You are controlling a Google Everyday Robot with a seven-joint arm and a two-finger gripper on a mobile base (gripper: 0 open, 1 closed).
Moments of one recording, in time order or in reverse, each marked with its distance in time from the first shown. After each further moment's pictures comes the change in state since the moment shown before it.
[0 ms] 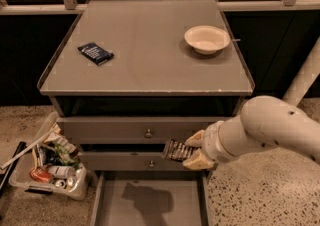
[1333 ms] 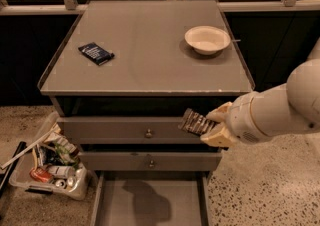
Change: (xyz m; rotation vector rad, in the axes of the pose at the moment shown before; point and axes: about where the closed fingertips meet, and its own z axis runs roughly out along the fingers) arm -0.034 -0.024 -0.116 0.176 0.004 0.103
